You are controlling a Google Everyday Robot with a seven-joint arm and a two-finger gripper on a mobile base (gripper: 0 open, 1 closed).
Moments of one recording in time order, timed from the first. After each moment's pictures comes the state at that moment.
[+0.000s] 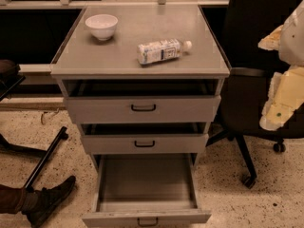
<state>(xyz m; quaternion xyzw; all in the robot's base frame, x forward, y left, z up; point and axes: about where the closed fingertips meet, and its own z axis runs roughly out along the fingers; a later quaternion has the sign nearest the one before) 0.438 -0.217 0.976 -0.60 0.78 -0.03 0.16</state>
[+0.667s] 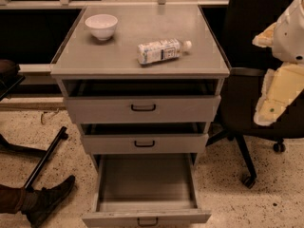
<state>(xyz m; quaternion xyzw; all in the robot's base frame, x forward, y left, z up) 0.449 -0.210 0.976 -0.61 0.77 -0.04 0.17</state>
